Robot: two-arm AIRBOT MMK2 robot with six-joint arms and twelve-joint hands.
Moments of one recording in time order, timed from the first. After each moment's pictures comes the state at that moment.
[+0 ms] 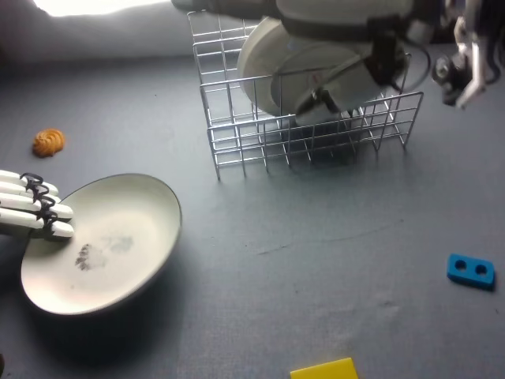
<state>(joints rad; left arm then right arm) 1.01 -1.03 1.83 1.42 -1.10 -0.22 -0.22 -1.13 1.09 -0.78 0.20 -0.30</state>
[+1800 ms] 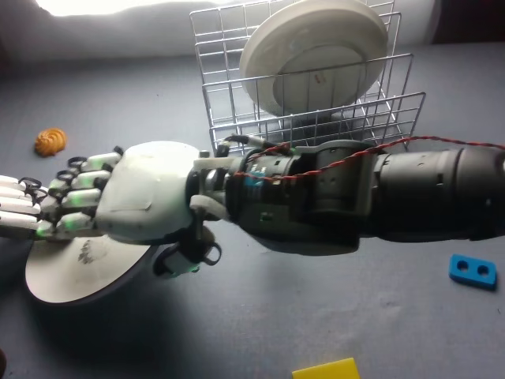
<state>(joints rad) 1.09 -1.04 1.83 1.35 -1.10 -0.23 -0.49 -1.71 1.41 -0.42 0.24 -0.86</state>
